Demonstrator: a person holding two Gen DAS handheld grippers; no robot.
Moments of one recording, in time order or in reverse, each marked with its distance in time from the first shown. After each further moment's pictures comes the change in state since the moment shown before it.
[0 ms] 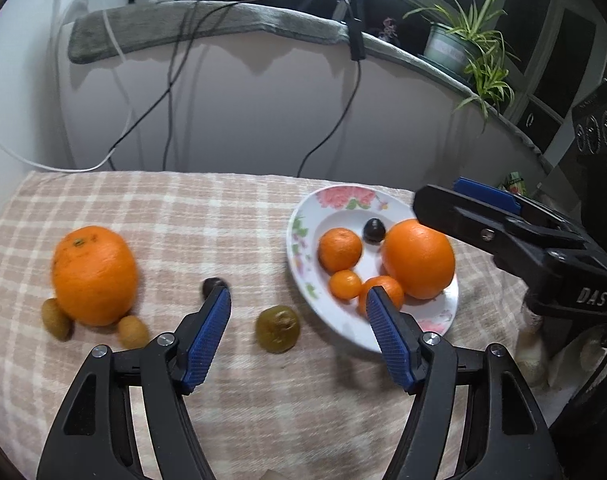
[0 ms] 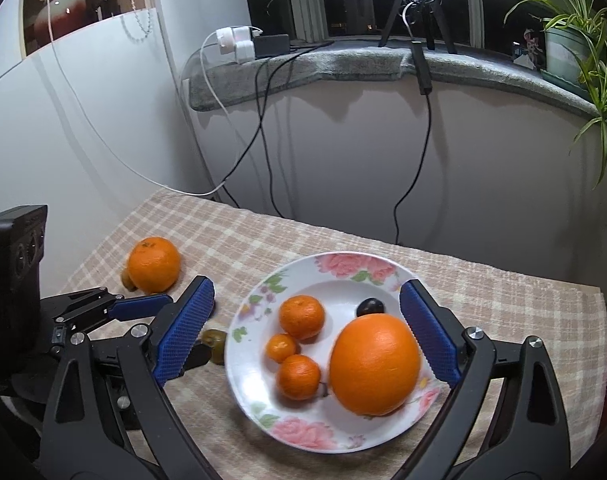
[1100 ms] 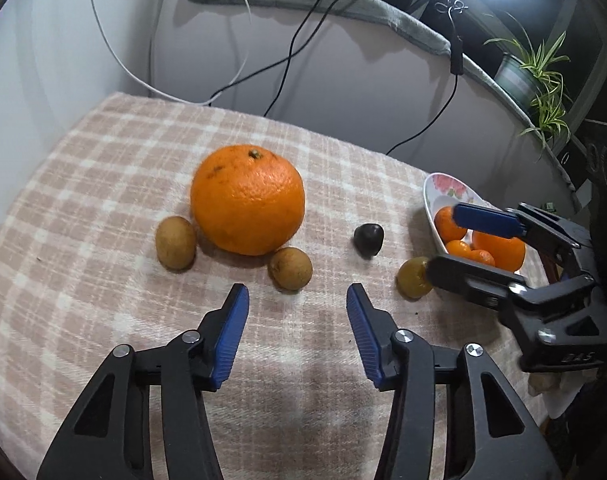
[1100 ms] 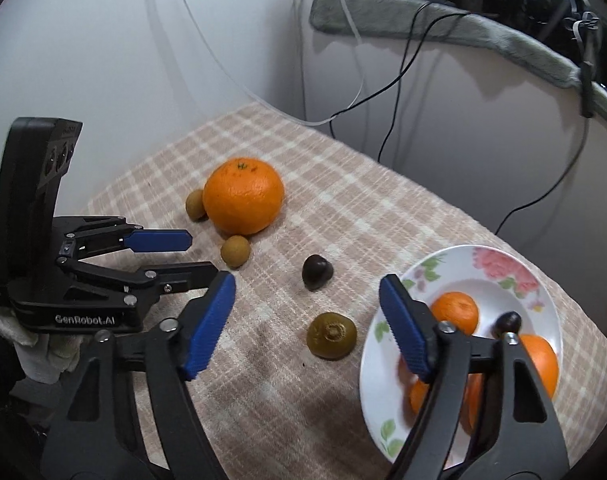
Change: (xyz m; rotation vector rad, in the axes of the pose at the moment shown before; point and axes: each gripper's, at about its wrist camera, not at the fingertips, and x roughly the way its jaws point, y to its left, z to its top) left arm -0.018 0.097 -0.040 -0.178 0.038 0.071; right arm 0.066 0.102 -0.017 -0.302 0.212 0.156
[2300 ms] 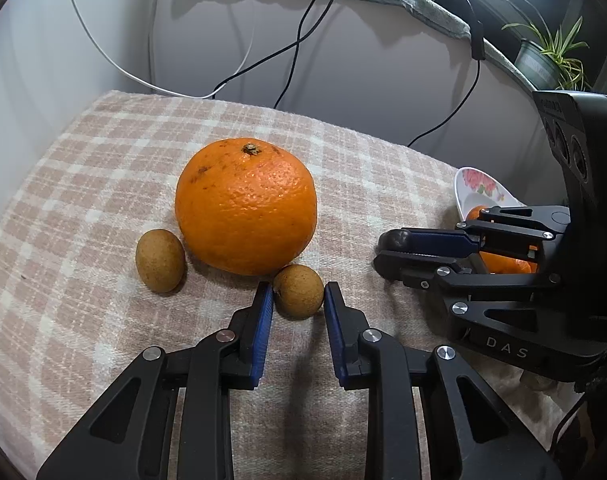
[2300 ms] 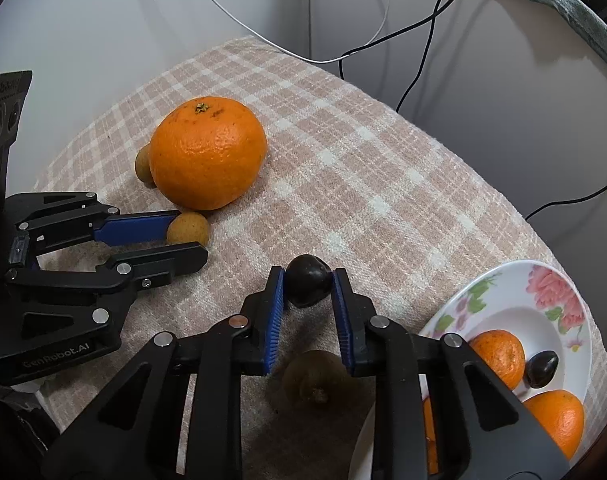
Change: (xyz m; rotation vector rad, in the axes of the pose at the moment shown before) left arm 0.030 -0.005 0.008 0.018 0.010 0.077; right arm 0.076 -0.007 0.010 -0.051 0.188 -0.006
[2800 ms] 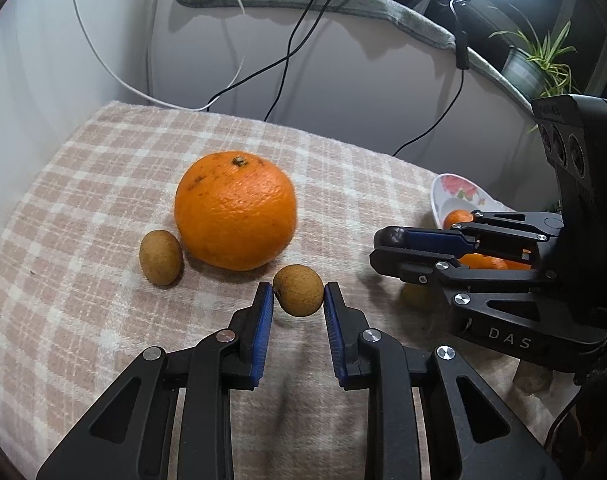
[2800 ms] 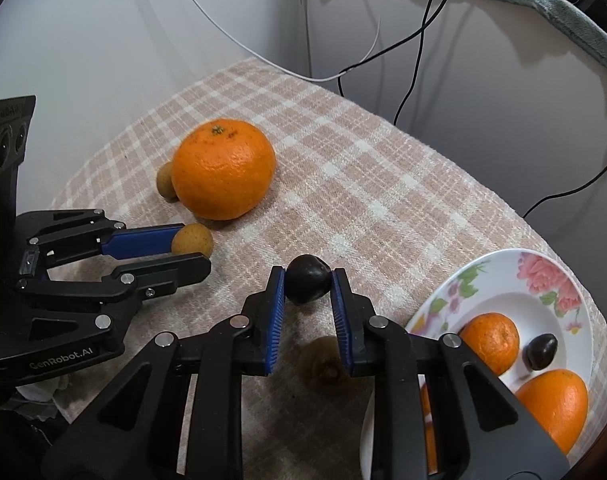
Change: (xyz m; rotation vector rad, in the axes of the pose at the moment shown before) left arm -0.020 -0.008 -0.005 0.005 -0.034 -0.025; right arm -0.025 0.001 -0.007 0.044 -0.064 0.029
